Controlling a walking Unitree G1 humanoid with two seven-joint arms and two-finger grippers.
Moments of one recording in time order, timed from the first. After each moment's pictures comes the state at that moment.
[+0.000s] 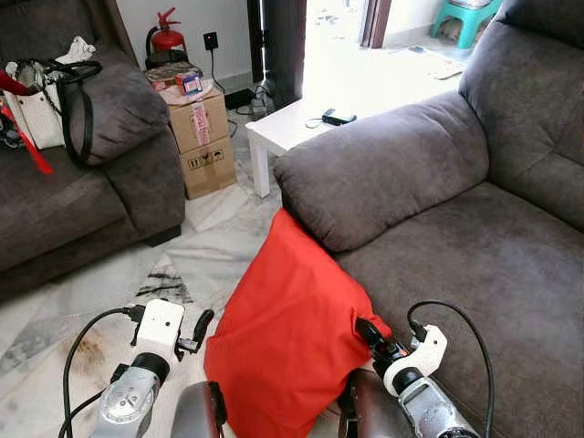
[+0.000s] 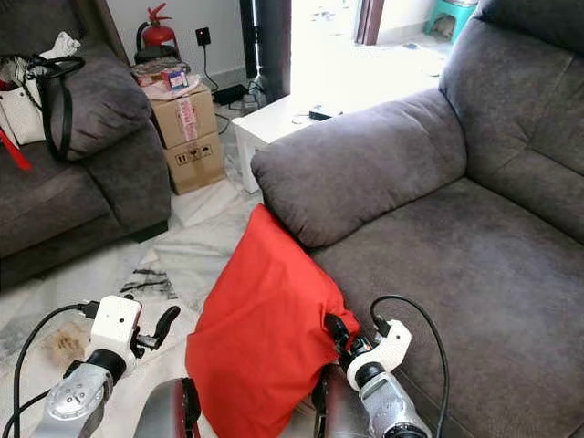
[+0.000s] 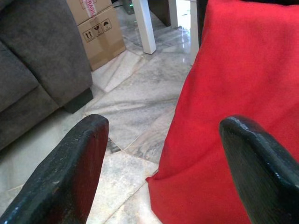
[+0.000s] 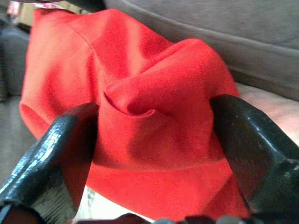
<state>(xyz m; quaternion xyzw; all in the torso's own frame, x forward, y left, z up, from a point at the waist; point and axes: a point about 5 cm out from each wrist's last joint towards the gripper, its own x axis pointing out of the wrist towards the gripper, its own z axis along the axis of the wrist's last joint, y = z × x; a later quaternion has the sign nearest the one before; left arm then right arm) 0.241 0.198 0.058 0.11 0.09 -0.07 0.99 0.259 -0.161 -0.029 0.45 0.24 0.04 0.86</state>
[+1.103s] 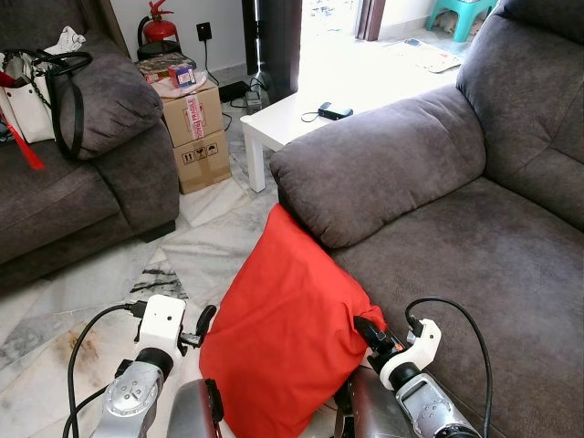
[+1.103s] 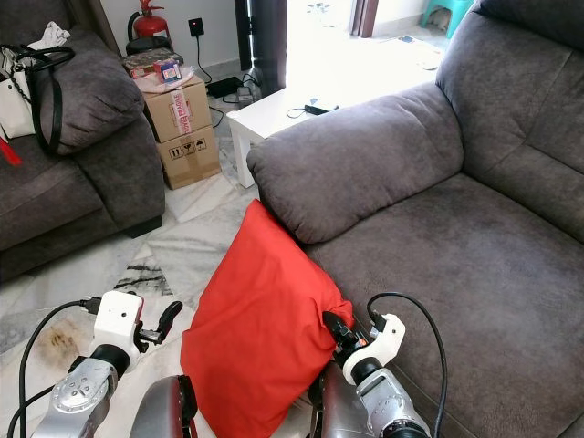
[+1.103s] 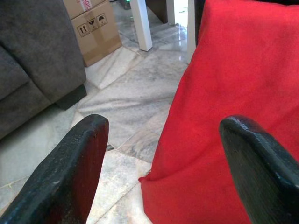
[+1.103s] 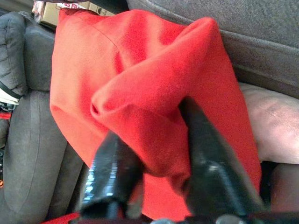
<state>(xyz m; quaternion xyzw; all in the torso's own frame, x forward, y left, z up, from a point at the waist) 0.249 0.195 0.059 0.10 0.09 -0.06 0.99 0.260 -0.159 -0.024 0.46 0.22 0.08 0.86</state>
